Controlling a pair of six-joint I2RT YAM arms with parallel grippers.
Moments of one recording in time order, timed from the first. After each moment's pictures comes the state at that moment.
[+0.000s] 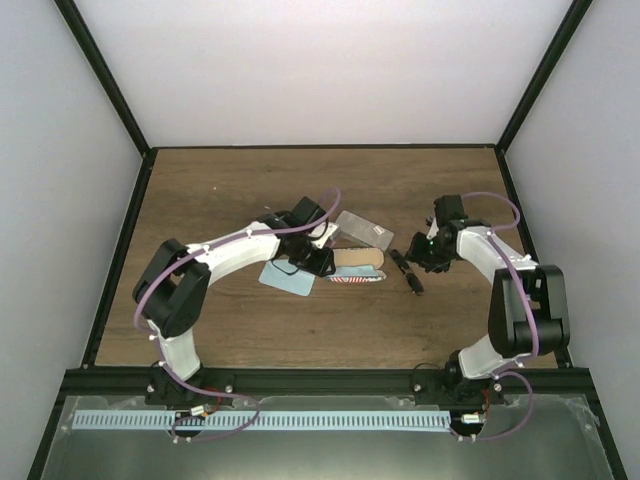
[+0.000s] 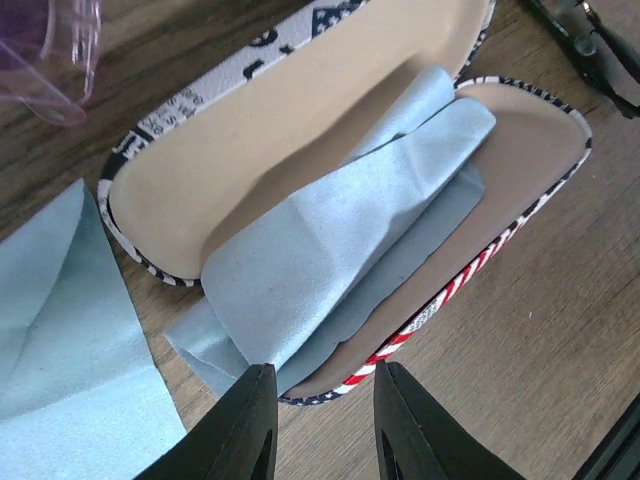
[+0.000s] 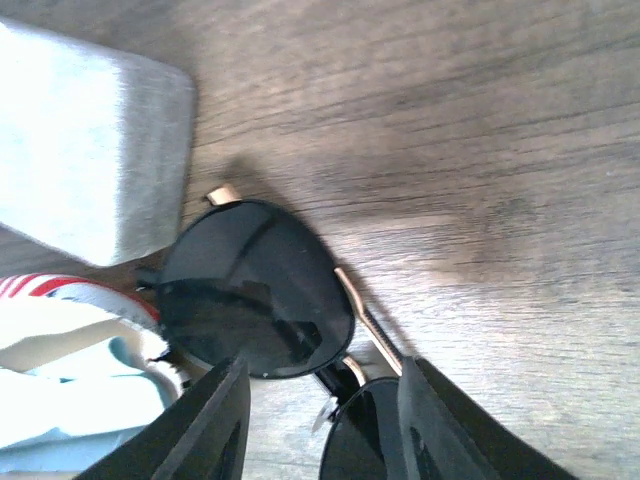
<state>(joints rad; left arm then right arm) -0.71 1.82 1.27 -0.60 0.36 -0.27 0.08 1.54 0.91 -0.64 -0.26 0.41</state>
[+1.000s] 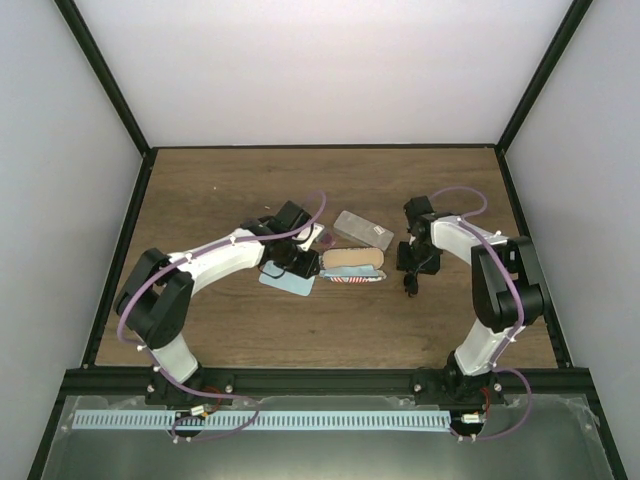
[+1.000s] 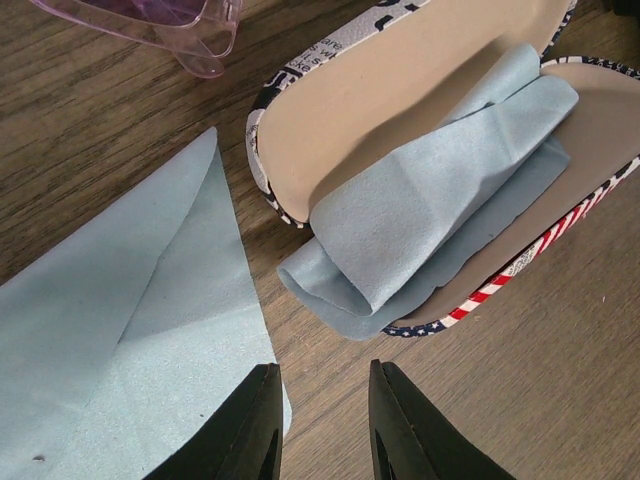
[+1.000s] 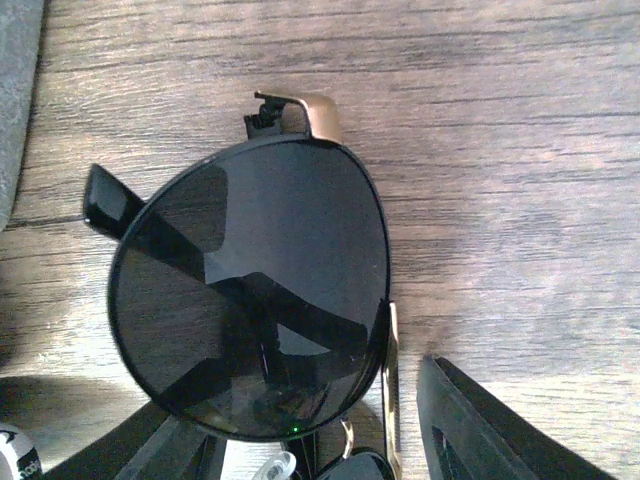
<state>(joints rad) -0.68 1.70 1.13 -0.56 0.27 -0.23 0.23 1.71 1.01 -0.74 0.00 0.34</state>
